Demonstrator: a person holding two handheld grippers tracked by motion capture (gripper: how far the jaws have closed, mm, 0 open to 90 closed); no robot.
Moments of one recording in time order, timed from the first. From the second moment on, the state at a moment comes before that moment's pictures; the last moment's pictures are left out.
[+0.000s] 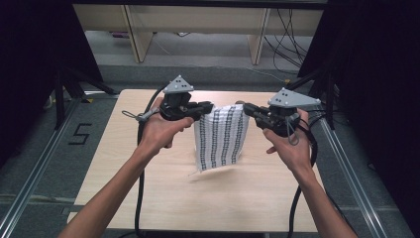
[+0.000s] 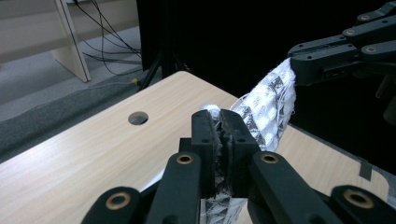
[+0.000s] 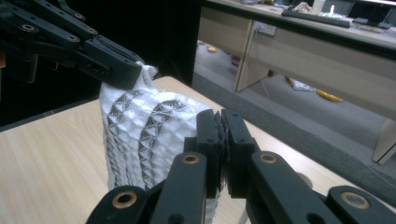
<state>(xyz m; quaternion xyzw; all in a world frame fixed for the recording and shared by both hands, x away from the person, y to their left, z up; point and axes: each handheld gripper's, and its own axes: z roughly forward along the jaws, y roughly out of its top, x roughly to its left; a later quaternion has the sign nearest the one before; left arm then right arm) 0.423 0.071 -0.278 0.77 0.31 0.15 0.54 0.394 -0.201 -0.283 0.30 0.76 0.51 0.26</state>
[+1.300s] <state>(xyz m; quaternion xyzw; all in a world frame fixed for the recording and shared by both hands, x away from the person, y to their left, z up) 0.550 0.069 -0.303 0.72 0.42 0.14 0.54 0.528 -0.183 -0.294 0.41 0.74 0.48 0.23</state>
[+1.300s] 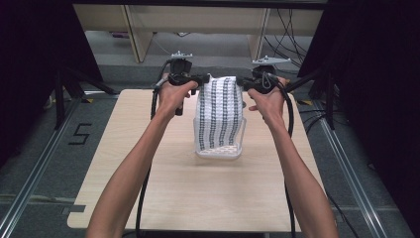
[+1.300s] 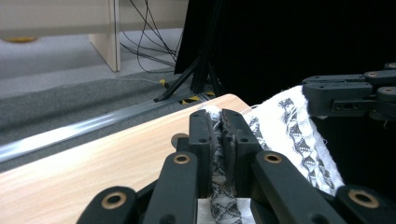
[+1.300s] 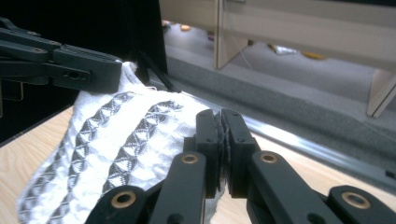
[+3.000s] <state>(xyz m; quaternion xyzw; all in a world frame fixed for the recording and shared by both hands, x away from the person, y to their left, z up) 0.535 0.095 -0.344 0.77 0.45 0.10 0.45 0.529 -0.198 -0.325 0.44 0.77 0.43 0.17</state>
